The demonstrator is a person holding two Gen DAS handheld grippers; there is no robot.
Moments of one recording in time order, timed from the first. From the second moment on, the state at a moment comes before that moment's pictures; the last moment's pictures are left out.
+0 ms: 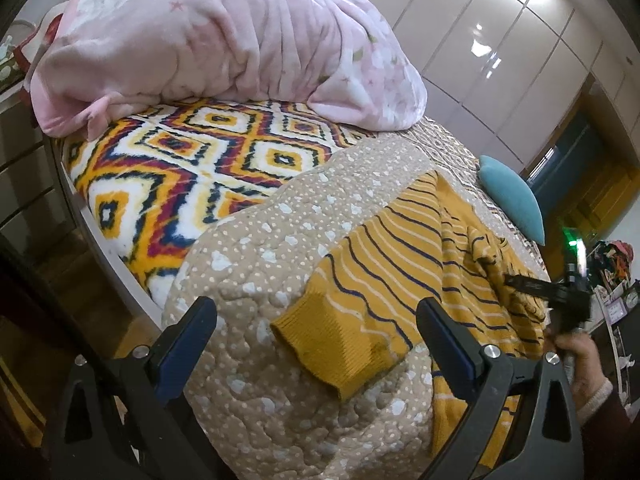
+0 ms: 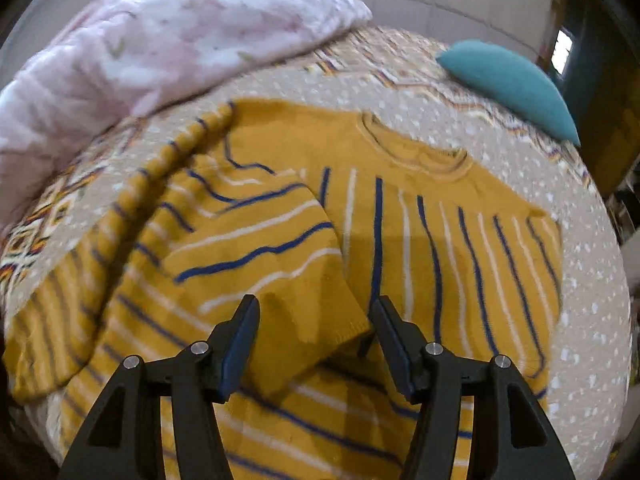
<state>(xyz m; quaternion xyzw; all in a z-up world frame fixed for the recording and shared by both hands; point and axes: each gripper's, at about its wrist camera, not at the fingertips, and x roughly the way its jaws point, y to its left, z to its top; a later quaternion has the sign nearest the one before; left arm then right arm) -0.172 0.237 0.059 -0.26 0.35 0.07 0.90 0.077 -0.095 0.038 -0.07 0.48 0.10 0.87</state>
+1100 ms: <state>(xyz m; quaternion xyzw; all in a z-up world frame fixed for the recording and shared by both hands) -0.159 0.211 0.054 -0.23 0.38 0.05 0.89 0.070 -0.256 0.066 0.09 0.48 -0.03 0.87</state>
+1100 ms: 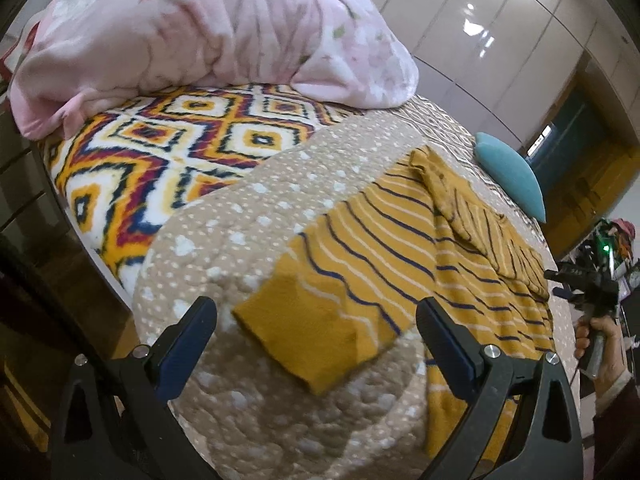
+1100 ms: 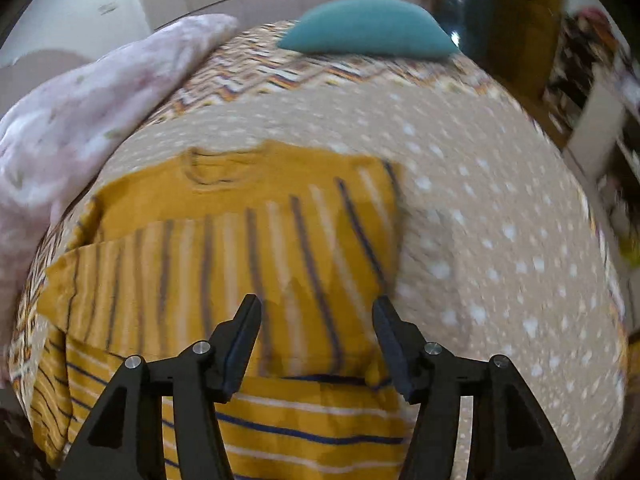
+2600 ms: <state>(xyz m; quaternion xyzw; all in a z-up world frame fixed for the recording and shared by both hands) -0.148 0.173 0.044 -0.10 0.41 0.00 0.91 -0.062 -0.168 0.054 0.01 0.46 0.09 0.88</state>
